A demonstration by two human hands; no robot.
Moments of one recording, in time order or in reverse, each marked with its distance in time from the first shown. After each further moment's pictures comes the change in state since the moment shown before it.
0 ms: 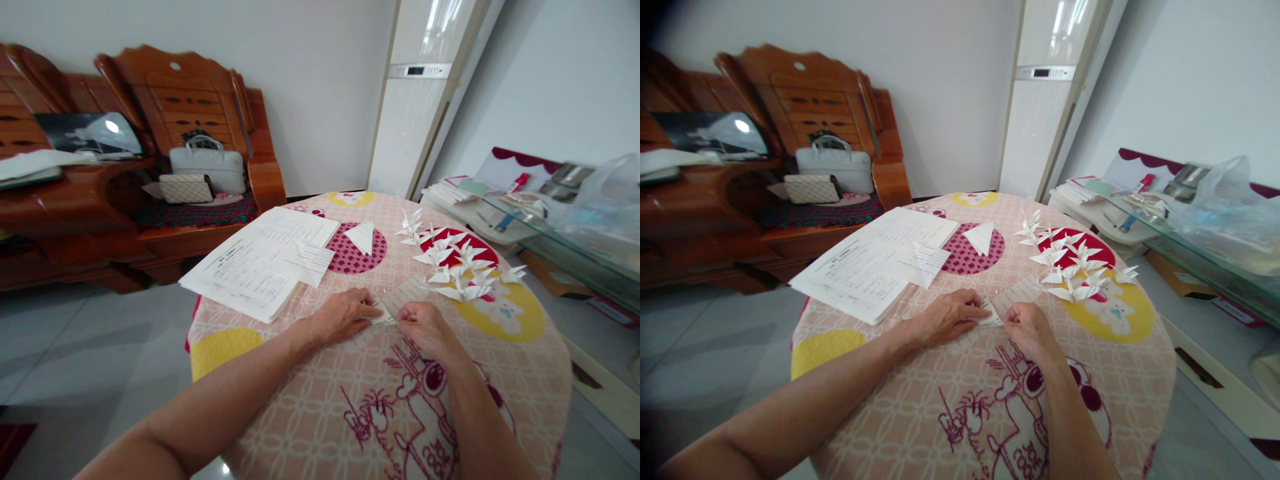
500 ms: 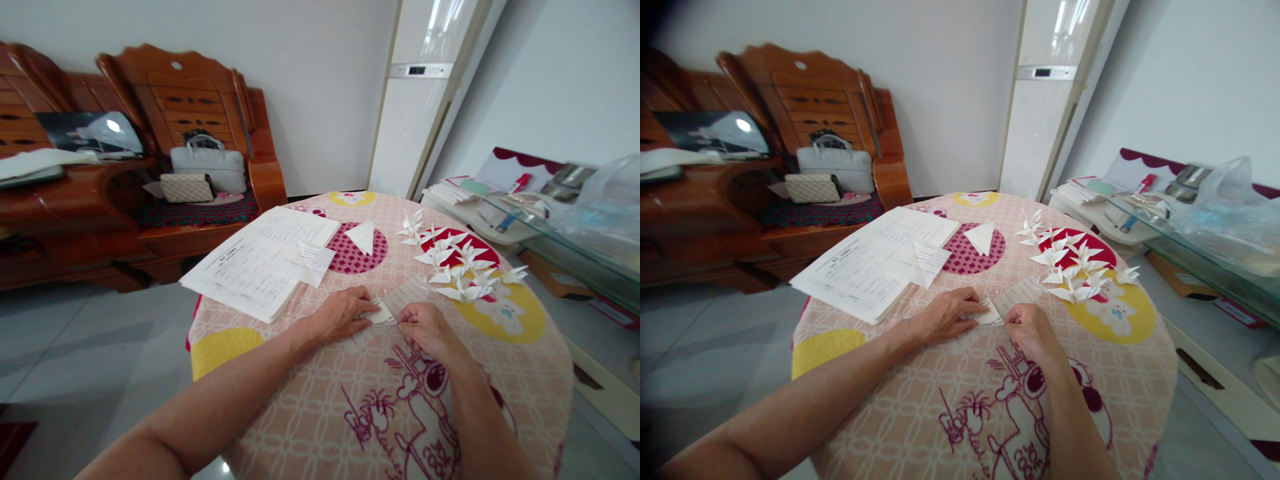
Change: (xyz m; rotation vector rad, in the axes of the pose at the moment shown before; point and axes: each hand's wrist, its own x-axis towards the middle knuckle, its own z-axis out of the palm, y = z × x) left_hand 0.001 -0.001 0.000 -0.059 0.013 -0.068; right_hand -0.004 -0.007 -0.003 0.101 -0.072 0.133
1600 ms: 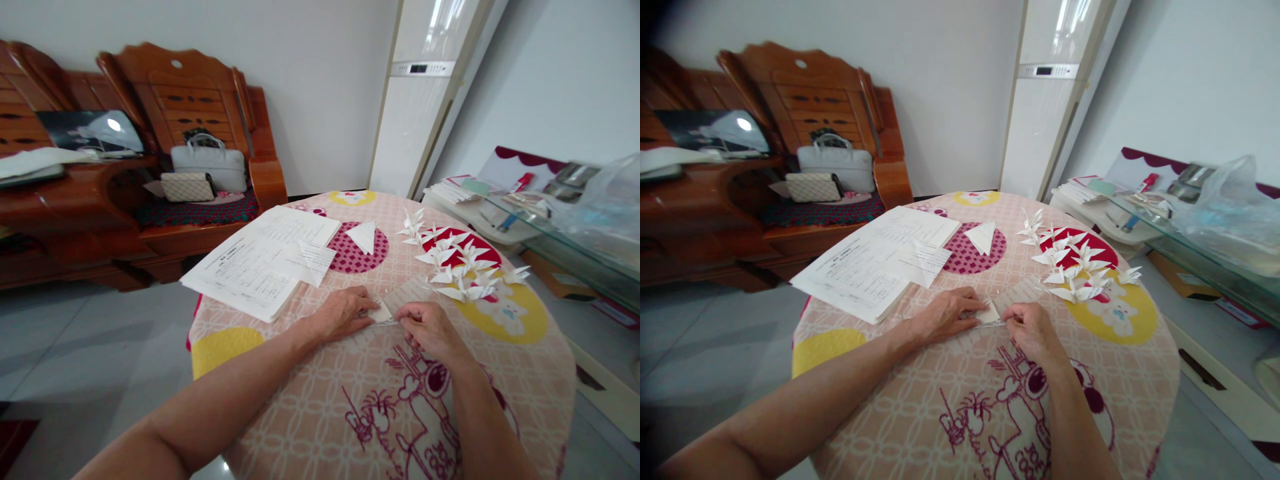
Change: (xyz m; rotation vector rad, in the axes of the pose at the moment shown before) left_hand 0.002 0.002 -0.002 -0.061 0.025 -0.053; right_hand 0.002 0.004 0.002 0.066 0.002 -0.095
